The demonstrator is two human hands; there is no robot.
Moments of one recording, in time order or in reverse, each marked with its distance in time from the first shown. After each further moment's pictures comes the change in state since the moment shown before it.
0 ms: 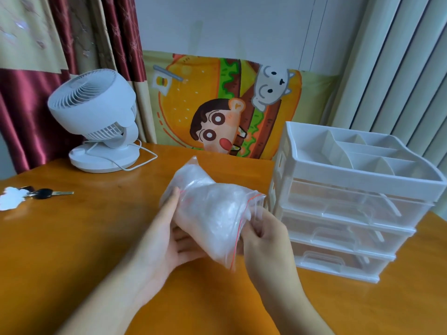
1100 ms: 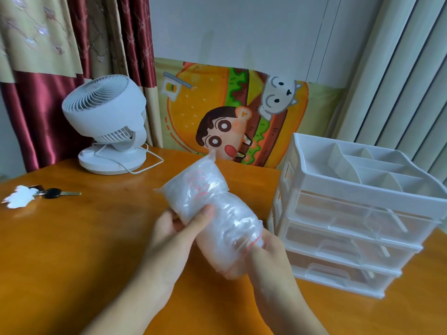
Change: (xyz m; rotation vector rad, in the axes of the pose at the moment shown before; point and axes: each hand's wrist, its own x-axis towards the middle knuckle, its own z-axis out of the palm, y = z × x) left_hand -0.018 -0.021 -0.003 0.077 -0.059 0.384; right_hand -0.001 0.004 -0.004 0.309 -0.231 0.155
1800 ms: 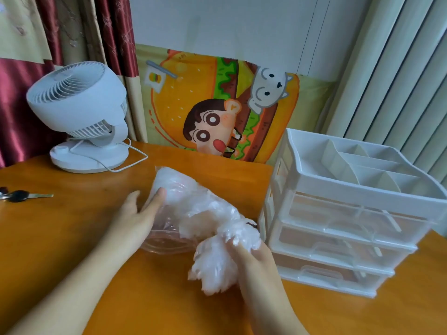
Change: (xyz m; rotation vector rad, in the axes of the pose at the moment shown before) left_hand 0.079 -0.006 -0.051 0.689 0.129 -0.071; right_hand 0.004 0.007 0.002 0.048 0.022 0.060
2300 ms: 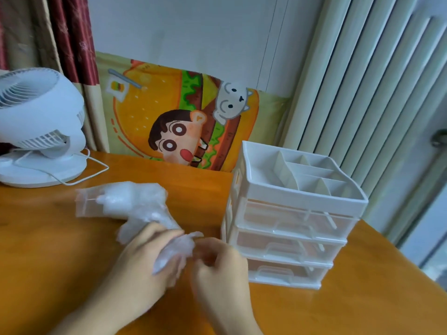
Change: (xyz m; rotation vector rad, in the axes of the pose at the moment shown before) left_hand -0.046 -0.010 0.057 0.295 -0.156 0.772; right_hand -0.016 -0.023 0.000 -0.555 0.225 -0.094
